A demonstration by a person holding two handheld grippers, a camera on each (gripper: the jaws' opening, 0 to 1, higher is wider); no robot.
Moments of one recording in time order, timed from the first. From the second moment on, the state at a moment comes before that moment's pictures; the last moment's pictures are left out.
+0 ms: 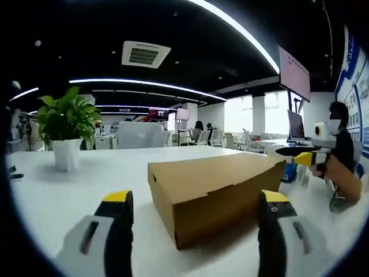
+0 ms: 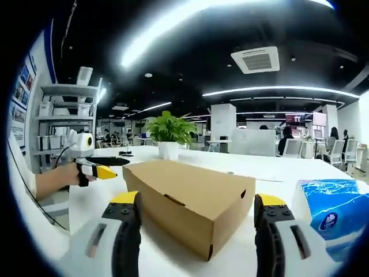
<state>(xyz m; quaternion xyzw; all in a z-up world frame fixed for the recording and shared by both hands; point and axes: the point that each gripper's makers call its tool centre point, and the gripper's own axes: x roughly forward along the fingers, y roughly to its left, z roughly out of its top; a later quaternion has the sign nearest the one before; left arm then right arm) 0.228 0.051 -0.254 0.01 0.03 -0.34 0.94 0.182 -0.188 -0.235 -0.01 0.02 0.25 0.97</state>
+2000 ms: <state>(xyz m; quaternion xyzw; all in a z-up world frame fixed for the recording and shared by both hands) 0.223 0.030 -0.269 0.00 0.07 -0.35 0.94 0.197 -0.180 -0.265 -0.03 0.07 0.25 0.96</state>
